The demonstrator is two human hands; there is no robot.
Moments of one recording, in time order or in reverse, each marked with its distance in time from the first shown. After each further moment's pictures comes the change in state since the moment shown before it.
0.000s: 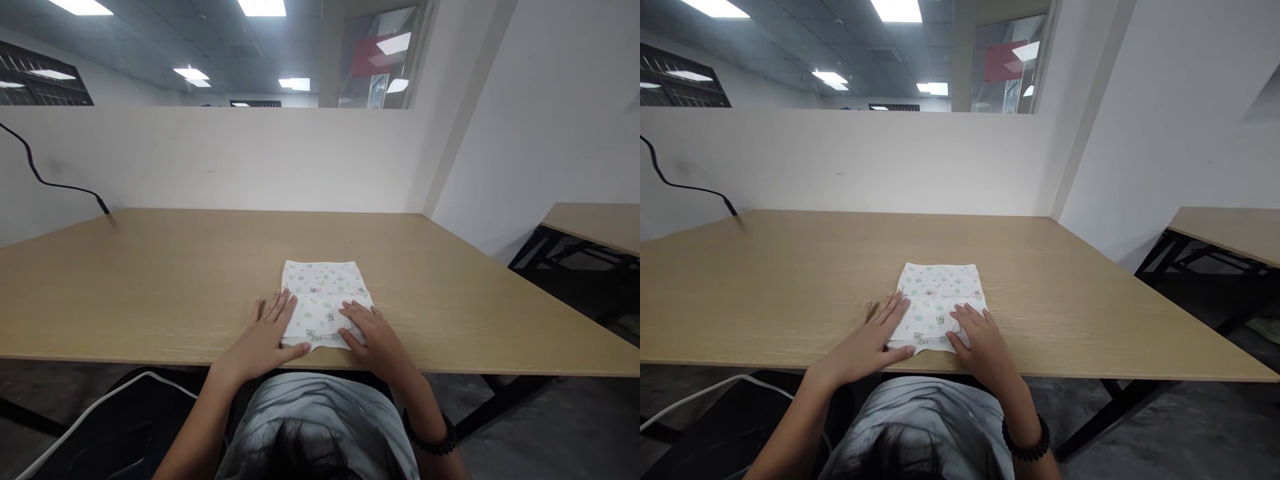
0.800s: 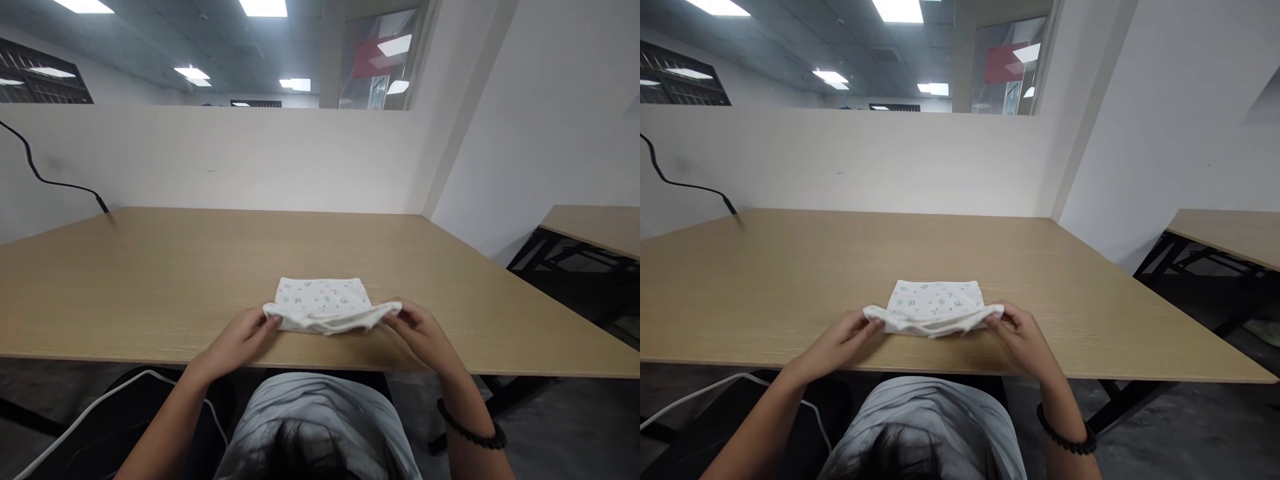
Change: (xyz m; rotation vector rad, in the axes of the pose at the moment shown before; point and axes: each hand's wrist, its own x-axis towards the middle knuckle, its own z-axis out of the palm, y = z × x) left_hand -0.013 -0.017 -0.027 -0.540 0.191 0.052; right_hand -0.002 0.023 -0.068 0.561 0.038 0.197
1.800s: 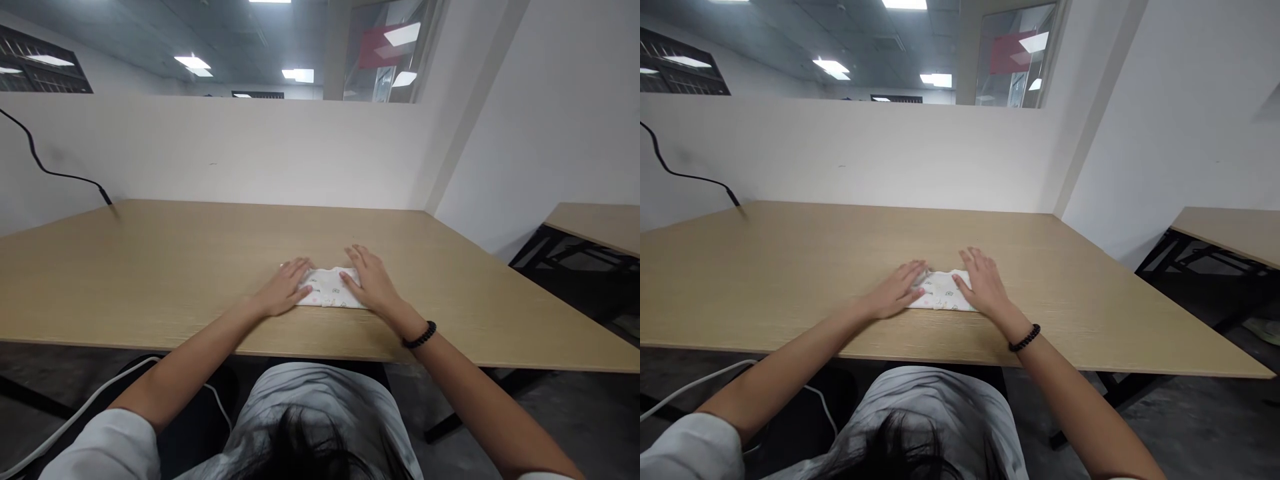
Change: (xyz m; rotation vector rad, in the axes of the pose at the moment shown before) left_hand 0.092 -0.044 0.026 0.451 -0.096 0.171; right_hand 0.093 0.030 0.046 -0.739 -0.004 -0.243
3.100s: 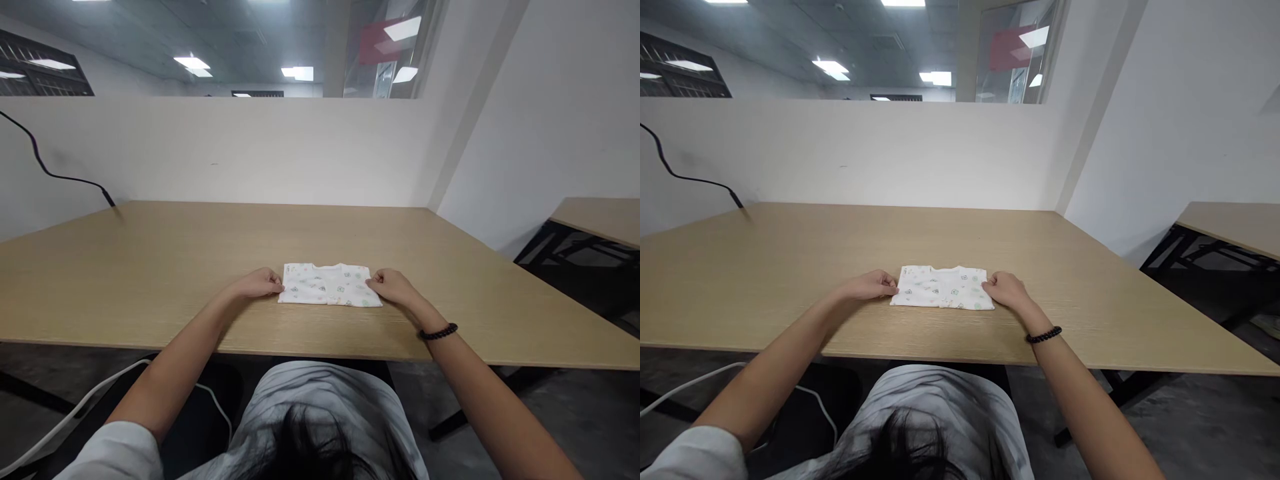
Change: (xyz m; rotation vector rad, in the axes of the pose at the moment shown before) left_hand -0.011 -0.033 -0.038 -0.513 -0.285 -0.408; right_hand -0.008 0.045 -0.007 0.150 -0.311 0.509
